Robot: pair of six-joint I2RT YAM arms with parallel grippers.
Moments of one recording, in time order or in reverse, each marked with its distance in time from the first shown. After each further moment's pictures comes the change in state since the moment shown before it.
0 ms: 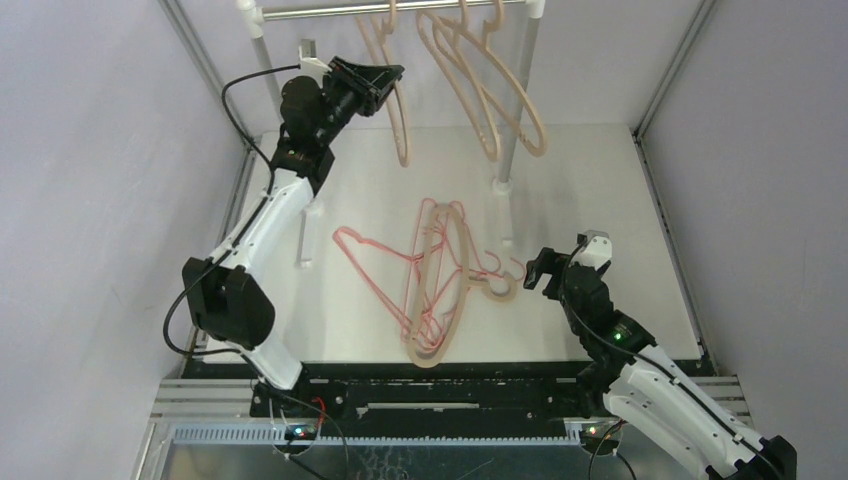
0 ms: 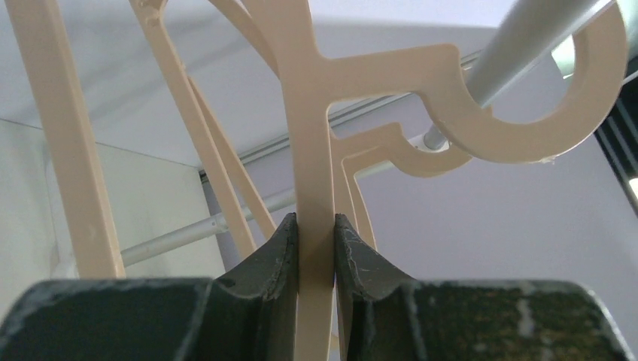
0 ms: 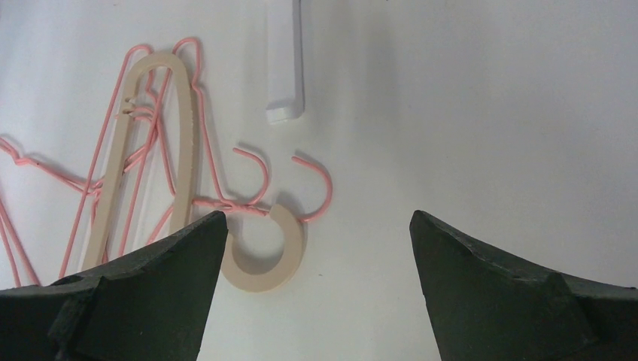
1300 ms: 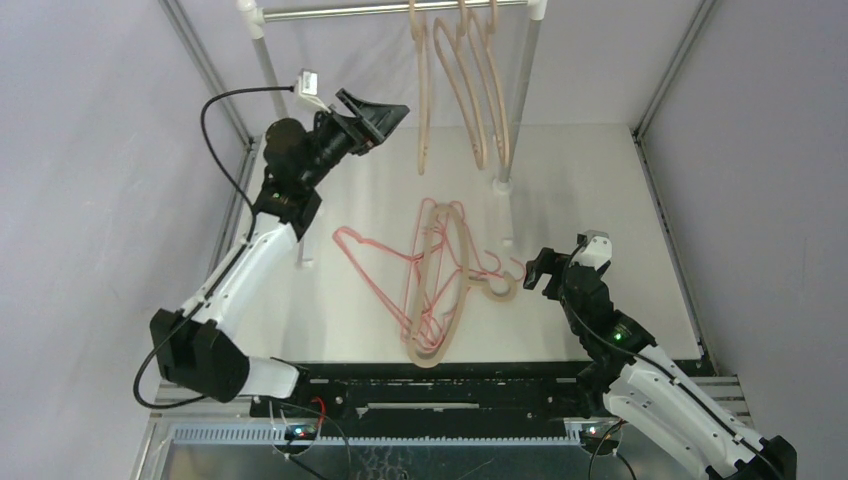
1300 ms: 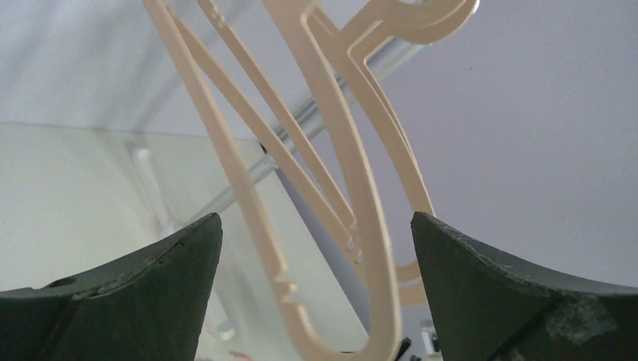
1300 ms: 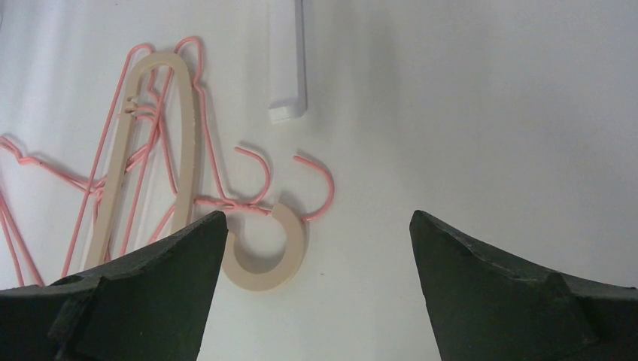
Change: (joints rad) left arm -0.040 -0.250 -0.309 0.027 0.060 0.321; right arm 0.000 0.000 0.000 0.000 -0.003 0.006
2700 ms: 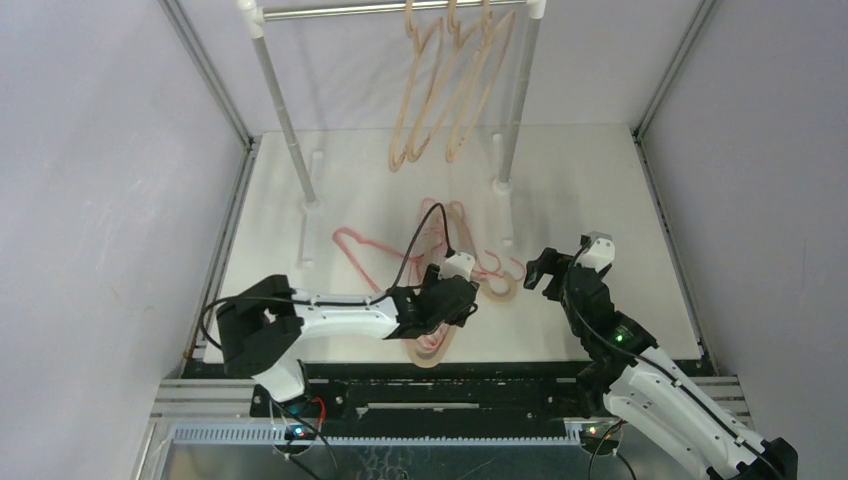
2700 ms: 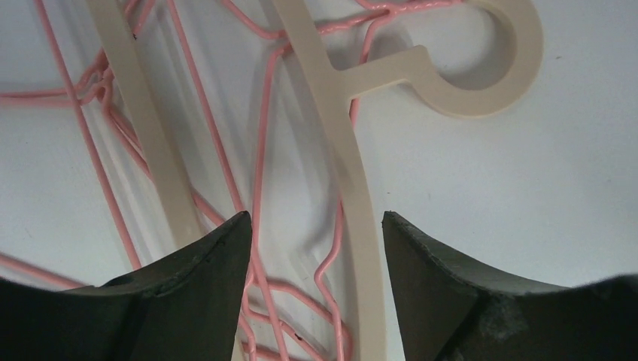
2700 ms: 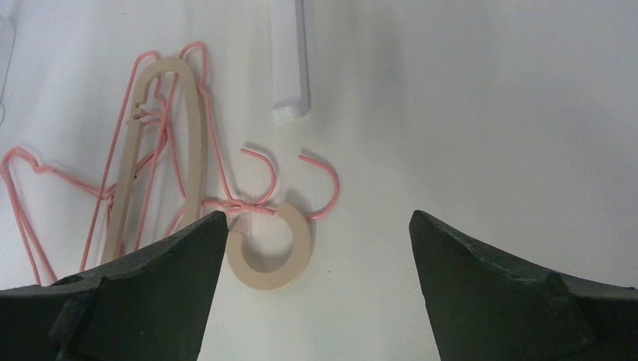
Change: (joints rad) left arm -0.848 0.207 -0.424 -0.354 -0.853 0.362; right arm 0.008 -0.014 0.000 -0.018 0.010 0.045
